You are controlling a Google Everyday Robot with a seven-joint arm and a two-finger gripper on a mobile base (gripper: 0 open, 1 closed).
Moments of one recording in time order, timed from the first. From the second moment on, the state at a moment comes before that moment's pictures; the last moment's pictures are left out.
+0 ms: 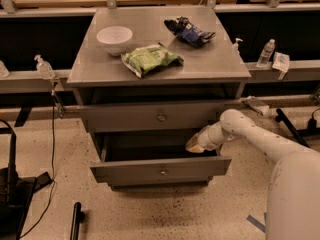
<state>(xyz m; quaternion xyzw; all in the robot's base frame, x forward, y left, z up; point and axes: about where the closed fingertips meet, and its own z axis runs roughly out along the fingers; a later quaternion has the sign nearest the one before) 0.691 -0.151 0.449 -0.60 0.73 0.15 0.27</state>
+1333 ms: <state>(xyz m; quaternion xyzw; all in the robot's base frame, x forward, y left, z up) 0.650 -0.133 0.415 -0.62 0.73 0.17 0.23</state>
